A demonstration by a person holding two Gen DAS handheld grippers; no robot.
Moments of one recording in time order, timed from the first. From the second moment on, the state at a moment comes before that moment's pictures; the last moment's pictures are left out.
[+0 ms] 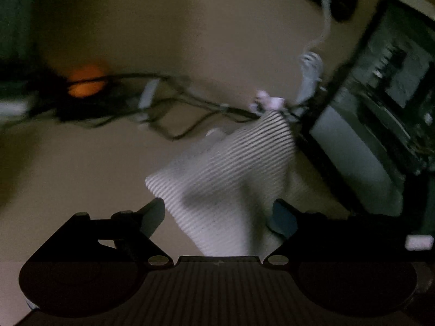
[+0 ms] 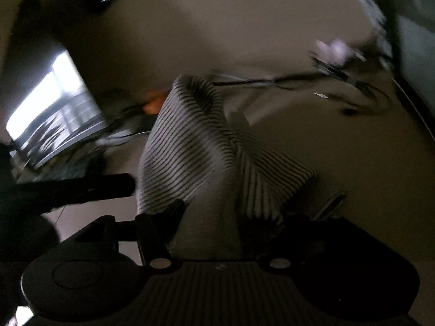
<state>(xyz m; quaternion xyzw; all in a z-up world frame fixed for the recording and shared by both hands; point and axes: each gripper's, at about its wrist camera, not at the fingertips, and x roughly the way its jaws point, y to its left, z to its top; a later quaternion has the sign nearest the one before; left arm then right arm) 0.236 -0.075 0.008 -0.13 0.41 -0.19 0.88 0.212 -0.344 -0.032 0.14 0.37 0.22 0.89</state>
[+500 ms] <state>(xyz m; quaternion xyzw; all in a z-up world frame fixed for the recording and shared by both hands) 0.177 -0.018 0.001 -0.33 0.38 -0.21 0.84 0.177 -0.267 -0.010 0.19 0.44 0.35 0.80</state>
